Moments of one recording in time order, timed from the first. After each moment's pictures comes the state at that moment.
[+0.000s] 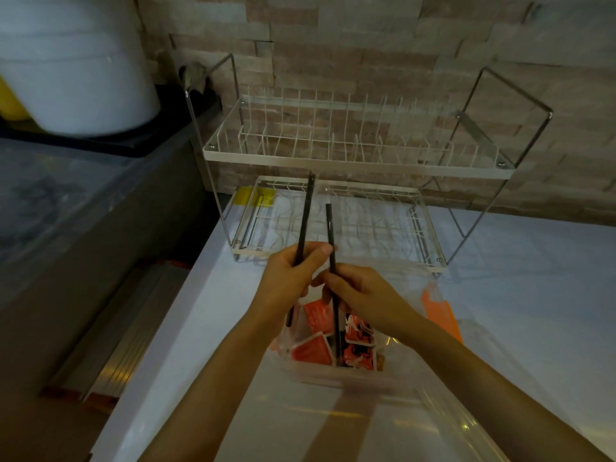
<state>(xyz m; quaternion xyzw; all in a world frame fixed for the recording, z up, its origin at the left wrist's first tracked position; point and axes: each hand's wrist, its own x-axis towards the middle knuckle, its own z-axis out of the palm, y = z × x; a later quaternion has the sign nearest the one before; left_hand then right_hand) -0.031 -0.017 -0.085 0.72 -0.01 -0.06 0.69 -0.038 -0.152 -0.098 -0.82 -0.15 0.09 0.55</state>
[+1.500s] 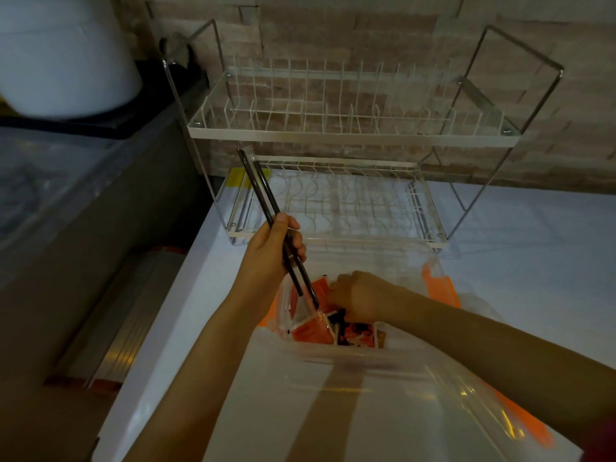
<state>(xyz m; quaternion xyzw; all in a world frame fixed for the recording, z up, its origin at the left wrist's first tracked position) -0.020 -0.004 -0.101 0.58 0.00 -0.08 0.81 -0.009 -0.163 -0.163 -0.89 -0.37 0.21 -0.15</state>
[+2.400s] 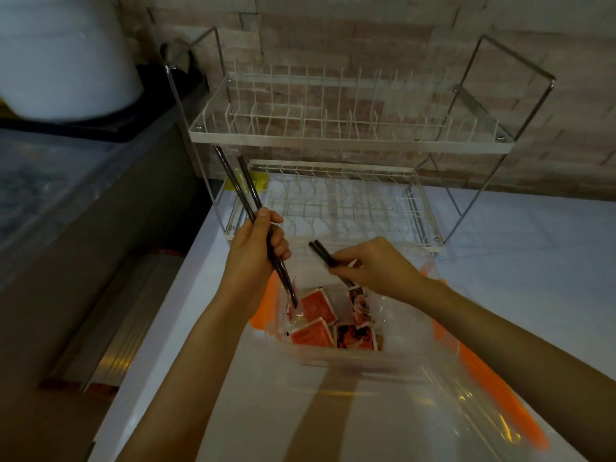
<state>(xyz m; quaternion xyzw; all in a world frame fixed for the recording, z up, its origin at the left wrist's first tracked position) -0.018 0.007 -0.093 0.55 0.01 -0.05 0.83 -0.009 -0.181 -0.117 -0.94 -0.21 0.02 0.26</state>
